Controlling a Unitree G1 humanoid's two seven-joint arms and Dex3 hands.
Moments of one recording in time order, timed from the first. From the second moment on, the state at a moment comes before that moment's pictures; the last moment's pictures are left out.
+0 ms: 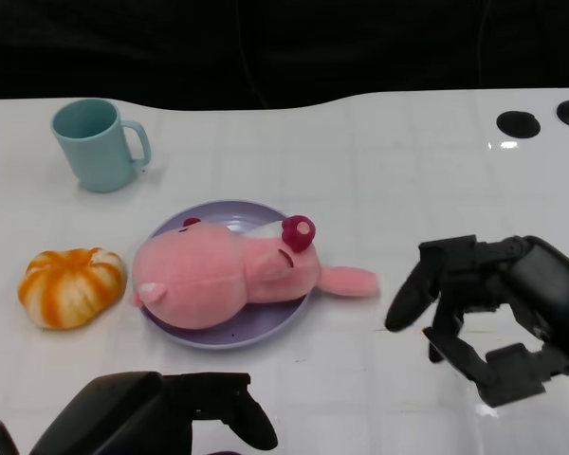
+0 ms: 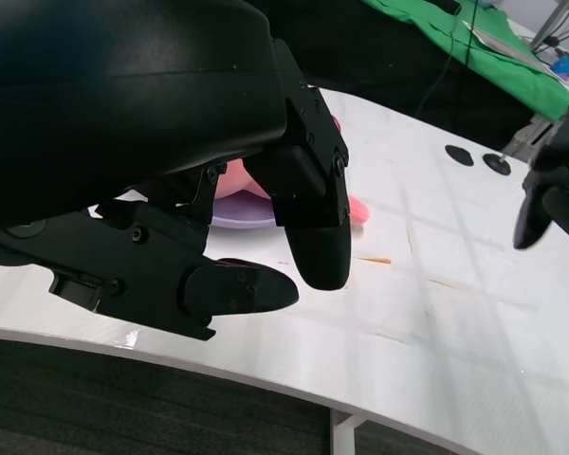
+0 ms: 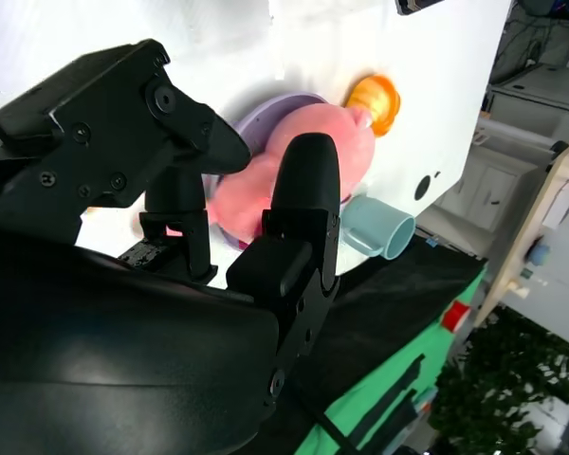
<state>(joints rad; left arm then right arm) 0.42 0.41 -0.17 -0.81 0.46 0.14 -0.36 0.03 -0.29 0.06 -0.66 -0.05 0.43 0.48</state>
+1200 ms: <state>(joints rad) 0.43 0.39 -0.16 -0.77 0.50 0.08 -0.34 0.10 -0.42 0.08 -0.56 -0.09 0.30 0.47</state>
